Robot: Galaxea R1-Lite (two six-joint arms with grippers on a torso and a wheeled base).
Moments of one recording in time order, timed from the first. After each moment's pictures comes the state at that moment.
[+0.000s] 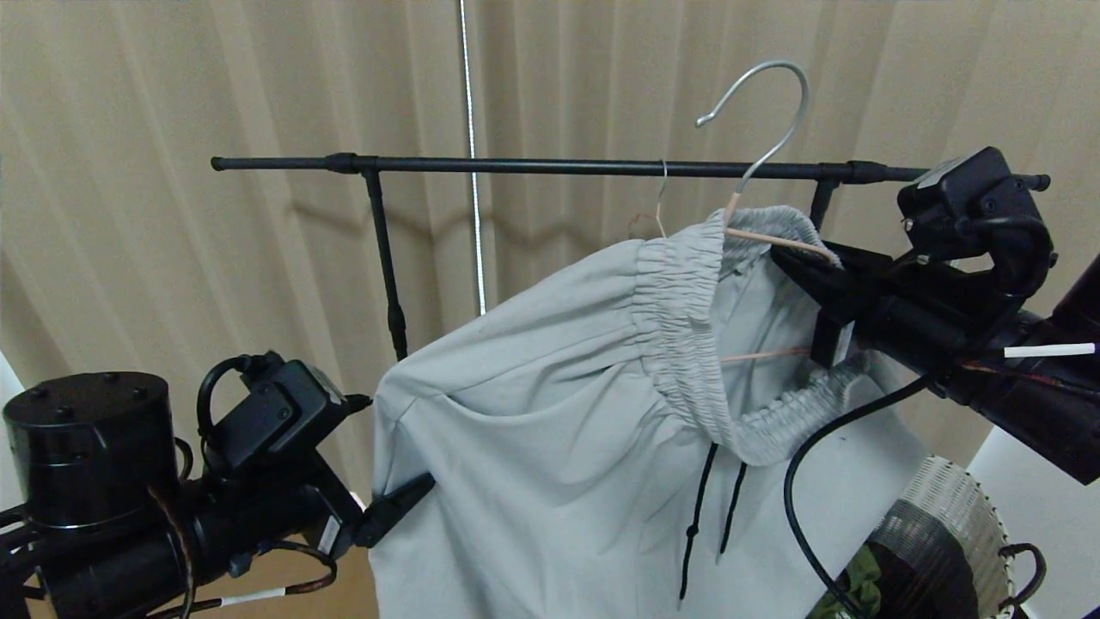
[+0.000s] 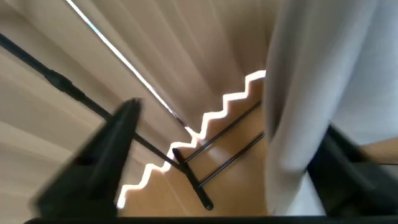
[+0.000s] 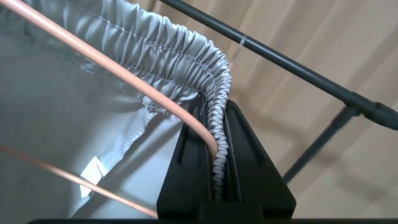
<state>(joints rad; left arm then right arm) -0.43 1.46 -0.36 -0.77 -0.14 0.42 0.49 1.49 -0.67 -0.91 -0.08 -0.34</state>
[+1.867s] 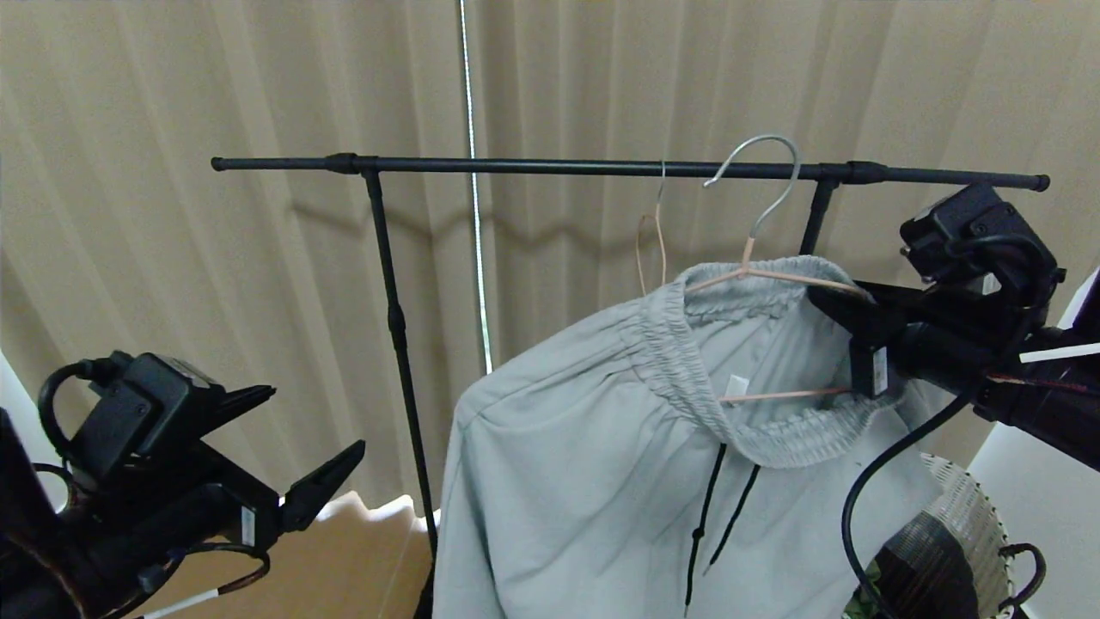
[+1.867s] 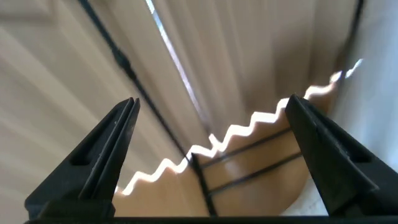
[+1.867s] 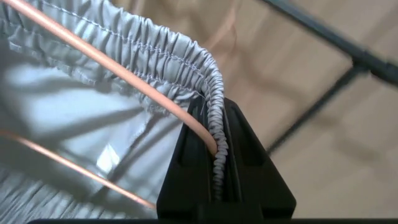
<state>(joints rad) -0.31 1.31 -0.22 -0.90 -0.05 0.31 0.41 1.42 -0.69 -0.61 -0.15 -0.34</state>
